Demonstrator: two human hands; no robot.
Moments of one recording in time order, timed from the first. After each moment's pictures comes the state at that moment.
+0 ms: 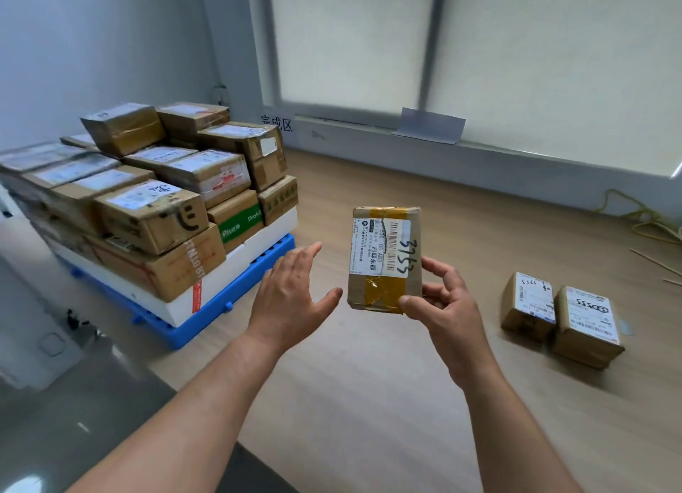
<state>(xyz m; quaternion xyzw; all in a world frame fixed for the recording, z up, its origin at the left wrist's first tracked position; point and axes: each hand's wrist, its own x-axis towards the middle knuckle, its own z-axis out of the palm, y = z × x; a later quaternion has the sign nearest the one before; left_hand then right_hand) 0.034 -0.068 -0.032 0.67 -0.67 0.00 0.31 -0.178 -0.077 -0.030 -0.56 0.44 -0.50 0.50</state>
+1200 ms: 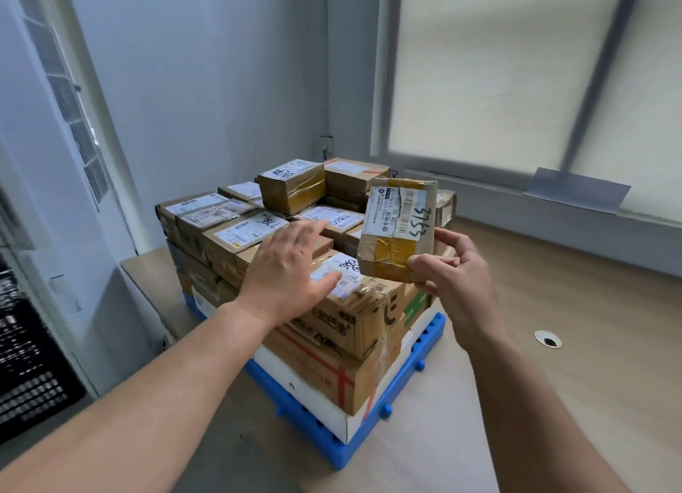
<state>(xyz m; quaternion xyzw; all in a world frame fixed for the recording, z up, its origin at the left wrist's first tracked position) 0.400 -0.122 0.048 0.68 -0.67 0.16 0.26 0.187 -0.182 0.052 -0.59 0.37 -0.51 0.51</state>
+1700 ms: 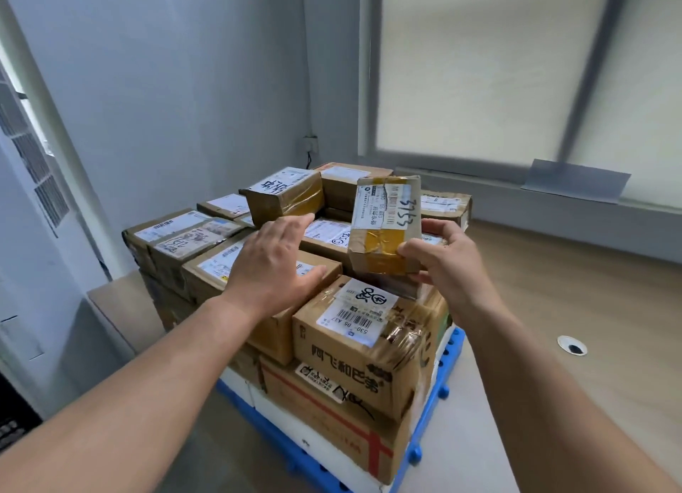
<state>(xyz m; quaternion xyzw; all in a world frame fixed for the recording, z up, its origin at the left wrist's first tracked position) 0.474 -0.196 0.054 0.67 -0.68 0.17 0.25 0.257 -0.254 0.063 -0.56 0.40 -0.50 0.53</state>
